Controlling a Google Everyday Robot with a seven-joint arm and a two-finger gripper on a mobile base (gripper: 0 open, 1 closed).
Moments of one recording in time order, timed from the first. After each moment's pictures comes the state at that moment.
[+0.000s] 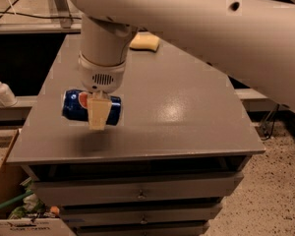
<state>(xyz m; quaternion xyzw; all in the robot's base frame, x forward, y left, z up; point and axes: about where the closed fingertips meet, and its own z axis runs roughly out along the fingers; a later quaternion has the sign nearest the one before) 0.473 0.108 0.877 -0.76 0.64 0.09 0.10</state>
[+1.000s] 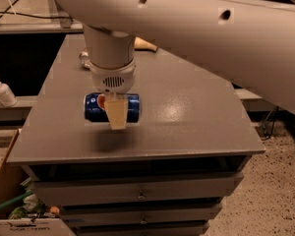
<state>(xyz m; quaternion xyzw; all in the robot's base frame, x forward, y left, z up) 0.481 0.063 0.871 -0.75 0.66 -0.01 0.04</state>
